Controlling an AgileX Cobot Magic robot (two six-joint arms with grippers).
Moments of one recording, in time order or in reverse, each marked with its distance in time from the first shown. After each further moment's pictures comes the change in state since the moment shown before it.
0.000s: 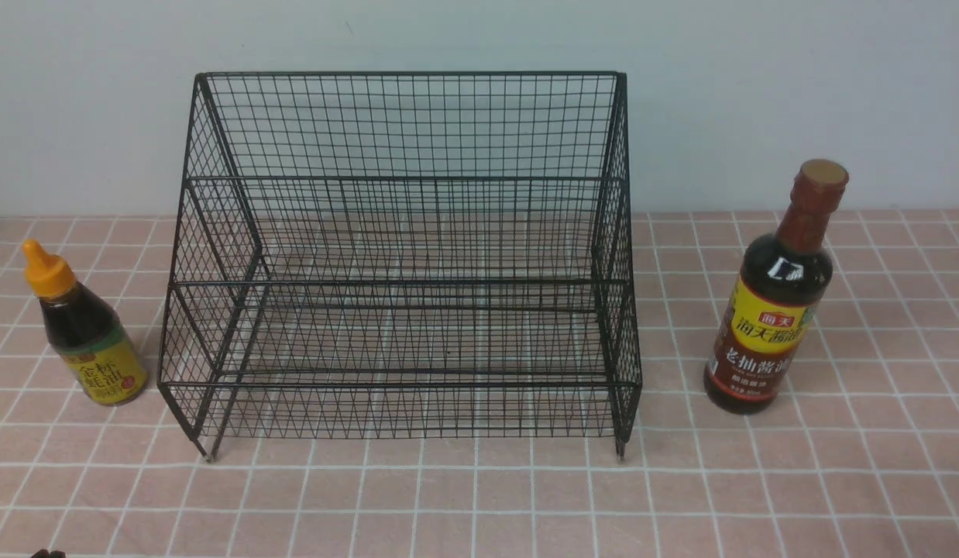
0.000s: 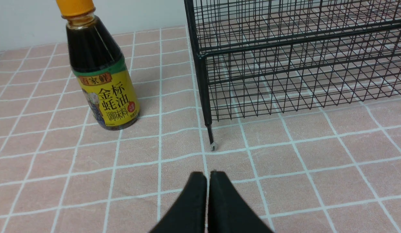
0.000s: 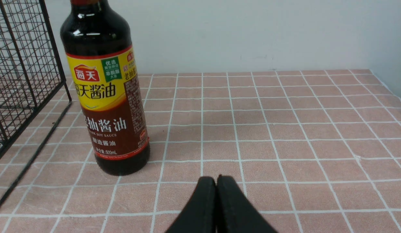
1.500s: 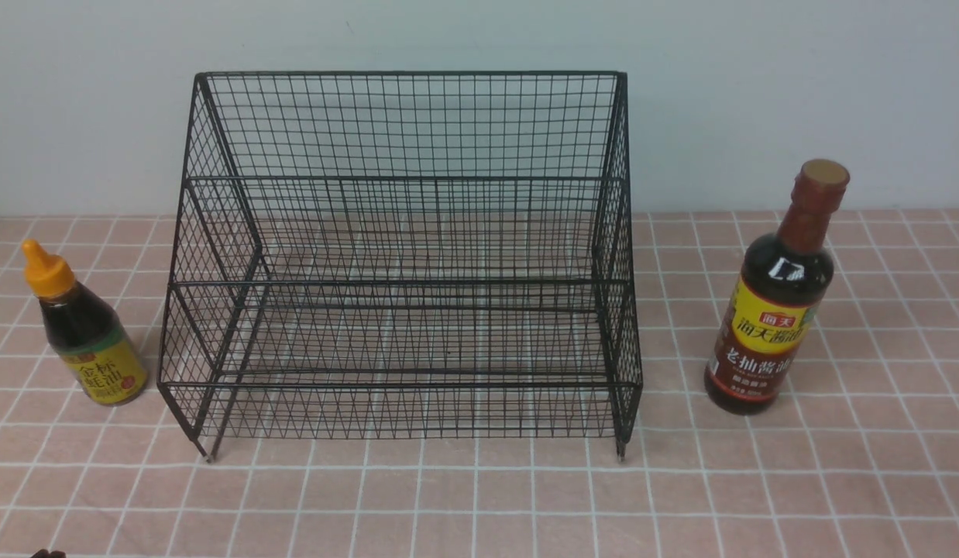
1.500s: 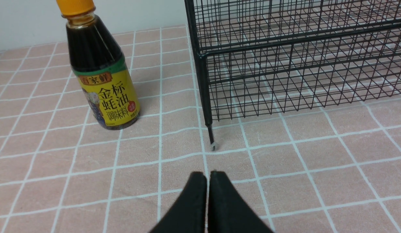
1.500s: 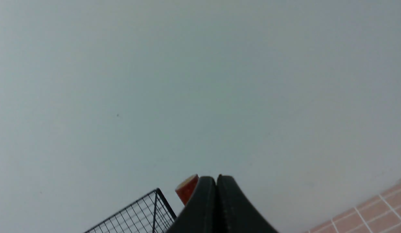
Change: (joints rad) right arm 0.000 0.000 0.006 0.319 -0.556 0.271; left arm 0.000 0.000 0.000 0.000 0.001 0.000
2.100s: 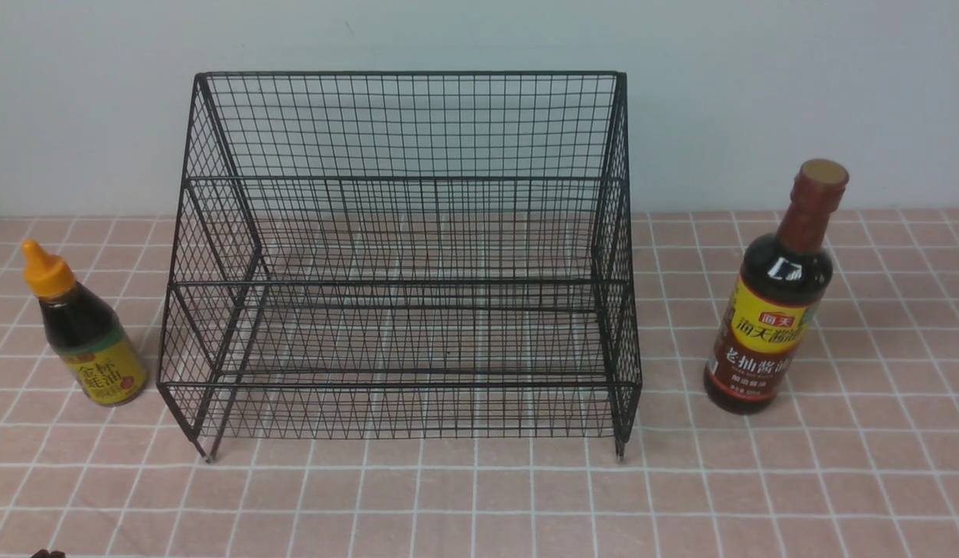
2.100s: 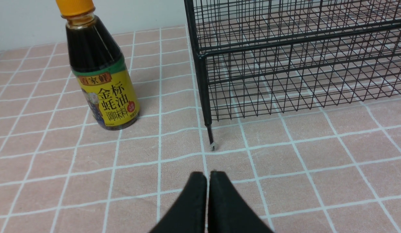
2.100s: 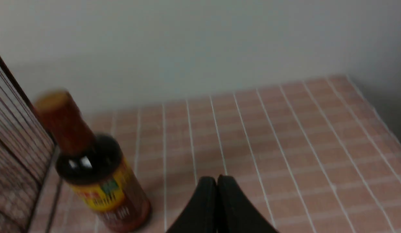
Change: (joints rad) right arm 0.001 0.702 -0.751 -0.308 0.888 -0.185; left arm 0.000 0.000 0.000 0.000 0.000 0.000
